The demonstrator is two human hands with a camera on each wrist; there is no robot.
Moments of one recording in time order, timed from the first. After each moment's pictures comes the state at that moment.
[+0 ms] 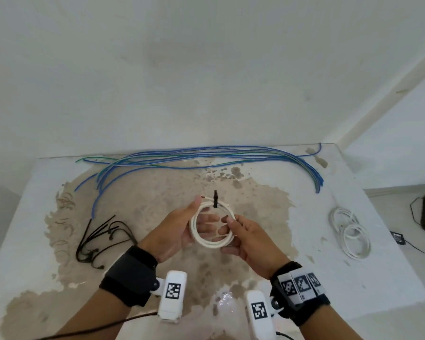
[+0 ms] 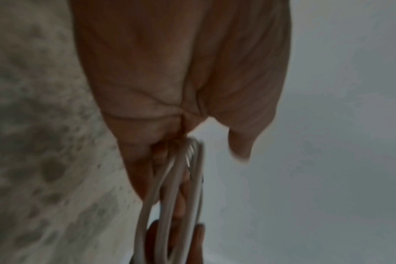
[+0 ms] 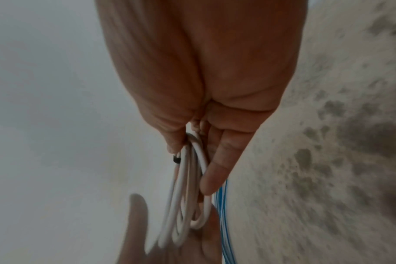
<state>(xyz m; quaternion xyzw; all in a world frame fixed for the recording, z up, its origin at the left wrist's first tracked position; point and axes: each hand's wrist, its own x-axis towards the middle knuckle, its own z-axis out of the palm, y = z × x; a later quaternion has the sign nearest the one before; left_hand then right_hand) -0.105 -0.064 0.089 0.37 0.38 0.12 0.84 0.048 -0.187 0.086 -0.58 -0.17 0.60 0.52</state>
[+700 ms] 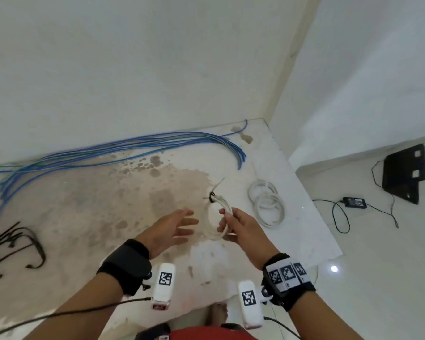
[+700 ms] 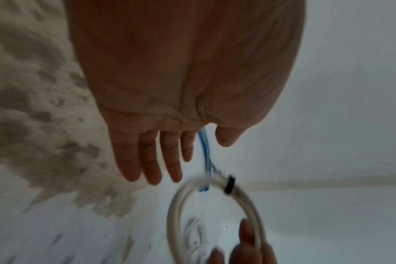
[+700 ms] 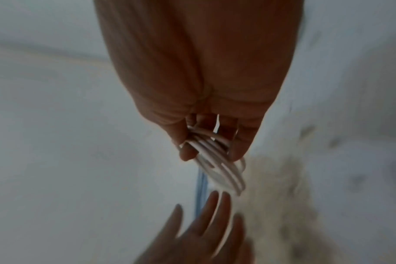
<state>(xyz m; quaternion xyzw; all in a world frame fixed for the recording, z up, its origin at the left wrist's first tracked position) 0.087 -0.213 0.044 0.46 0.44 -0.02 0.77 0.247 -0.373 0.051 -0.64 -0.18 0.50 0.55</state>
